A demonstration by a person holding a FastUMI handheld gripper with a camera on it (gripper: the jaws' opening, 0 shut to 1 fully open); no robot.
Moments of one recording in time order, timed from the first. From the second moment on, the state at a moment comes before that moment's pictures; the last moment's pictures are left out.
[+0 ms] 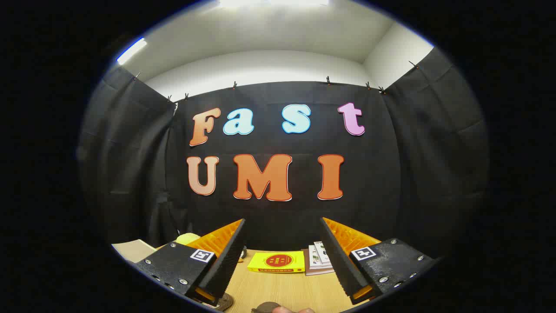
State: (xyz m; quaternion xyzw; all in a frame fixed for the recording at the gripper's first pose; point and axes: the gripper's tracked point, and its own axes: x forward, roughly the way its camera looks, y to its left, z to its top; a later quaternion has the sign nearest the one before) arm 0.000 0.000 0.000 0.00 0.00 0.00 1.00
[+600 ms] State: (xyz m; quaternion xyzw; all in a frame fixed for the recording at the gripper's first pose) arm 0.014 0.009 0.000 0.03 0.00 0.01 1.00
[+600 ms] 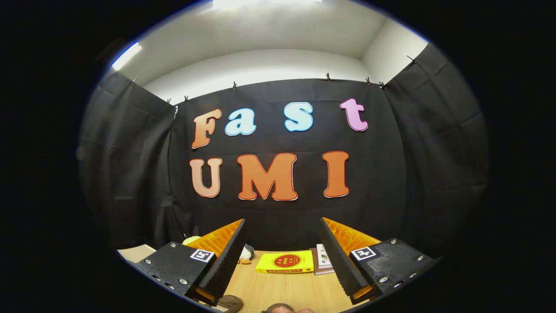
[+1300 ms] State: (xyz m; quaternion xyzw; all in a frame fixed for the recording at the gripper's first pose) arm 0.019 0.085 -0.043 0.08 0.08 0.07 0.99
